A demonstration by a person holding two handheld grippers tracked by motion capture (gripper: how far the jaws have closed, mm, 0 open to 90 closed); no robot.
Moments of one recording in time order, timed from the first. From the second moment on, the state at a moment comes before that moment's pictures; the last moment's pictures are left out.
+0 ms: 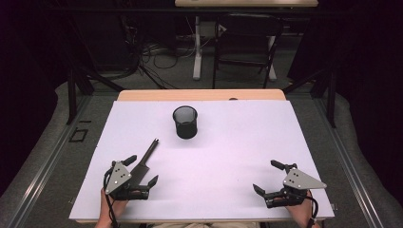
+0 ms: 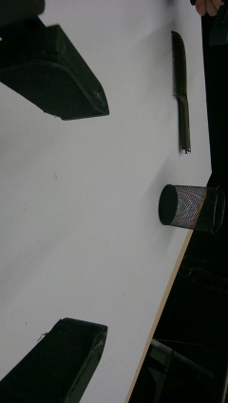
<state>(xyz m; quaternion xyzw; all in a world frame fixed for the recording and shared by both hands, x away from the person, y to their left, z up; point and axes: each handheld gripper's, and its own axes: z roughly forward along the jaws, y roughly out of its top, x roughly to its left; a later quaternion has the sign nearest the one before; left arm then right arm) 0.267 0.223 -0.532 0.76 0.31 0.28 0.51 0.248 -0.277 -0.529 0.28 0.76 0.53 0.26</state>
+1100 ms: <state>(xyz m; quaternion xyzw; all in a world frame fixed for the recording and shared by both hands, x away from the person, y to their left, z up) 0.303 0.200 -0.525 0.78 0.33 0.26 0.47 0.249 -0.277 -0.529 0.28 0.76 0.53 0.26</state>
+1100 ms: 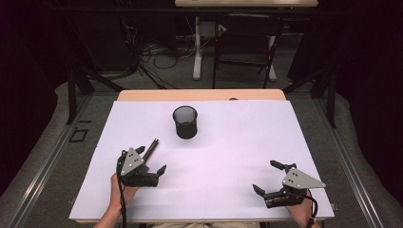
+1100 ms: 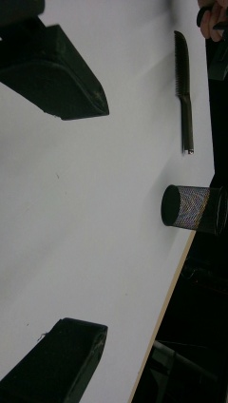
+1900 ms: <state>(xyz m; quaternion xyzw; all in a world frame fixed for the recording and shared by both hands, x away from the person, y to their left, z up) 0.334 0.192 -0.521 0.79 0.33 0.25 0.45 0.249 -0.276 -0.530 0.28 0.76 0.53 0.26</state>
